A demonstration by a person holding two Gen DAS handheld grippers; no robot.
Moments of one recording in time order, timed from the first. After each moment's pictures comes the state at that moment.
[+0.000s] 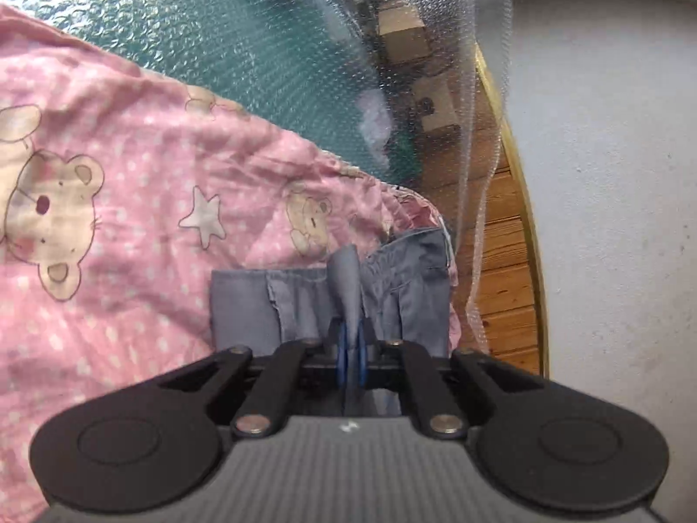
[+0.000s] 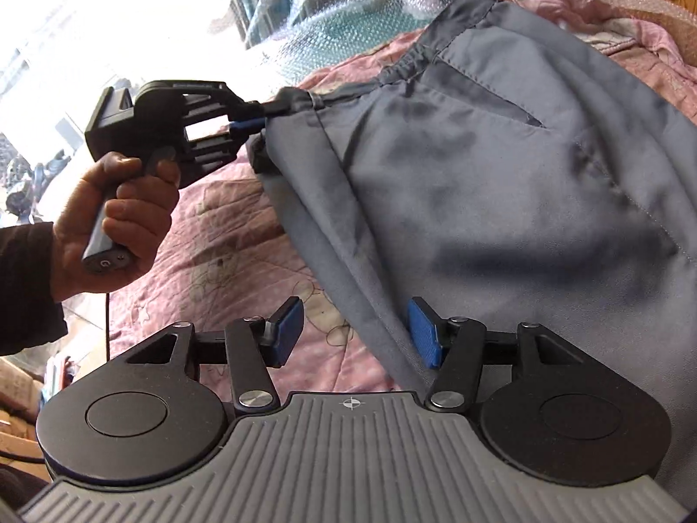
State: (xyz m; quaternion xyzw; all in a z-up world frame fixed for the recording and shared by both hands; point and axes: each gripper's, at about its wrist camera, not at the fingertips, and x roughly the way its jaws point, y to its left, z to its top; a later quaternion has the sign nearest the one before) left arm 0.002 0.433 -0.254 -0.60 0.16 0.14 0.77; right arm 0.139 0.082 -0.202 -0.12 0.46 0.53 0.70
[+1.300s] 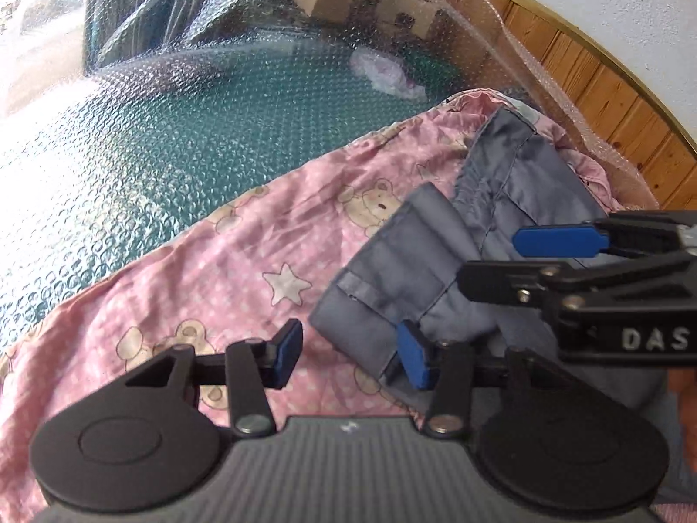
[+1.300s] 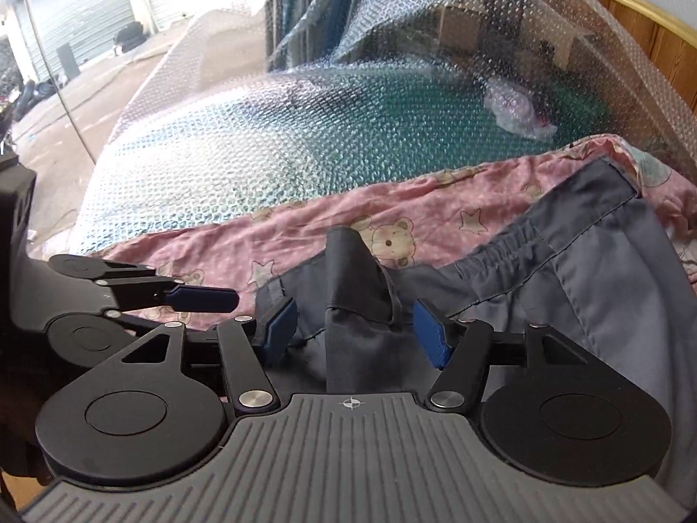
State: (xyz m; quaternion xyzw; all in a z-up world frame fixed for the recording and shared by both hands) left arm 0.036 0.408 -0.200 -0.24 0.40 0.21 0.86; right arm 0.160 0.303 -0.167 -0.23 0.38 0.54 0.72
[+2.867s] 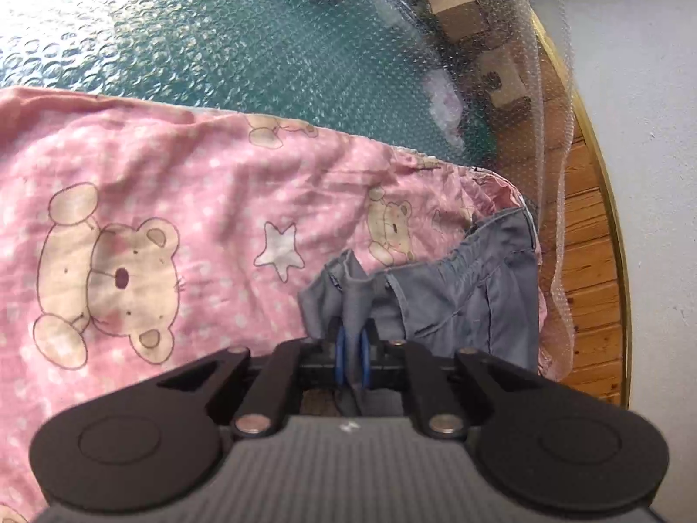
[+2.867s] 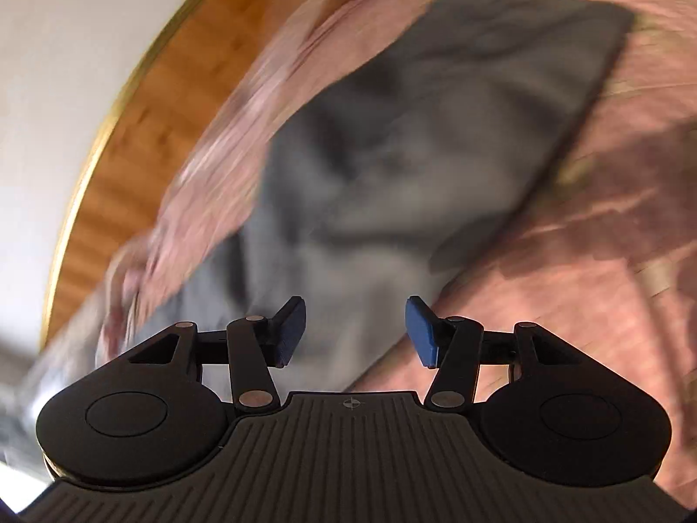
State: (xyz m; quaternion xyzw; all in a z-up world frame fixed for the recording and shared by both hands) left arm 0.014 0.456 -0.251 -0.56 0.27 0.22 0.75; right arm 0.109 -0.395 -0.210 0.41 0.39 -0.07 0.82
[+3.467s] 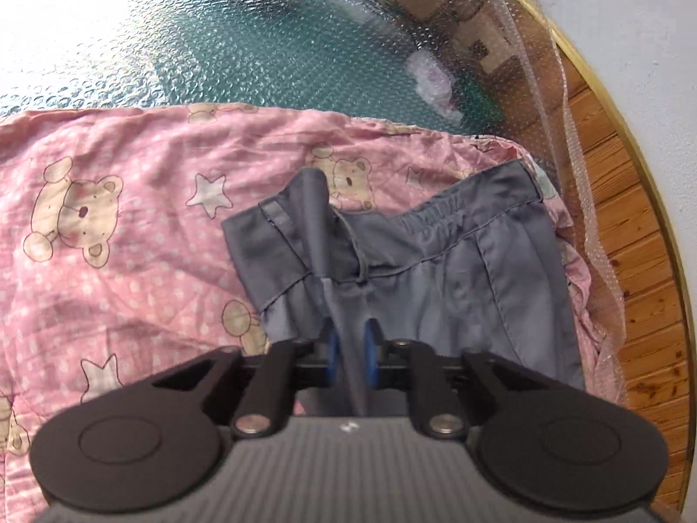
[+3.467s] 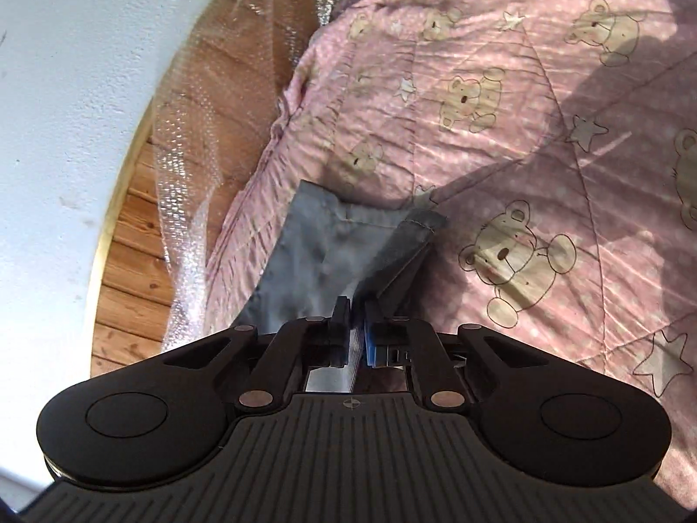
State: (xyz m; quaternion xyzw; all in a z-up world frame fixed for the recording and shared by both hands) left arm 0.058 0.377 -0.218 -0.45 0.33 0.29 0.78; right arm 0.144 -0.602 -0.232 0.50 0.30 -0.10 0.81
